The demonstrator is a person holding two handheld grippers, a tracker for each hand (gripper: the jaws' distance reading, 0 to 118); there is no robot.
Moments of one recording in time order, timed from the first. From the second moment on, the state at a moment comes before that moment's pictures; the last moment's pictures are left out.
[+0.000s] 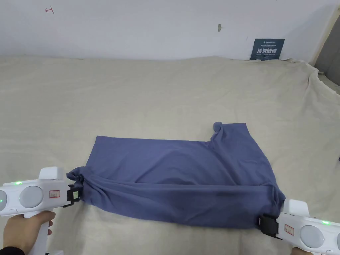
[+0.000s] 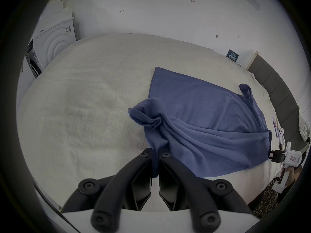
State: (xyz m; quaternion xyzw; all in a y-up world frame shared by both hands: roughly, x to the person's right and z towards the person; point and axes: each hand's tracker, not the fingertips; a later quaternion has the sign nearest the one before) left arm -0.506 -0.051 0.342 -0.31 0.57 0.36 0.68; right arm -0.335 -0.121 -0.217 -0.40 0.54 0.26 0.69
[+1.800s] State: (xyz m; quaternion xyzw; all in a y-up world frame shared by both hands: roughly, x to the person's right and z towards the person) left arm -0.368 0.085 0.320 -0.09 0.66 0.23 0.71; right arm -0.245 0.092 -0.127 -0.11 0.64 0.12 0.75
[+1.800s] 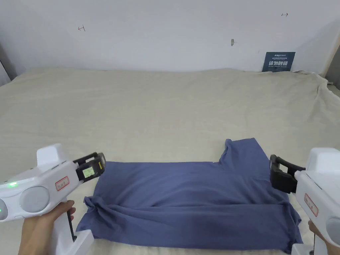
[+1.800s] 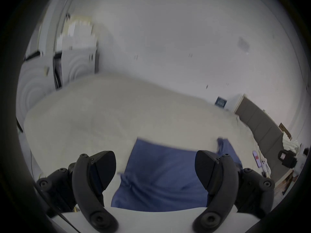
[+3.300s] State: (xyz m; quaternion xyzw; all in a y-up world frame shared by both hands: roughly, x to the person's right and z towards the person) left arm -0.586 -0.014 0.288 -0.26 0.60 0.32 0.68; right arm -0.332 0.070 -0.121 -0.05 0.64 0.12 0.76
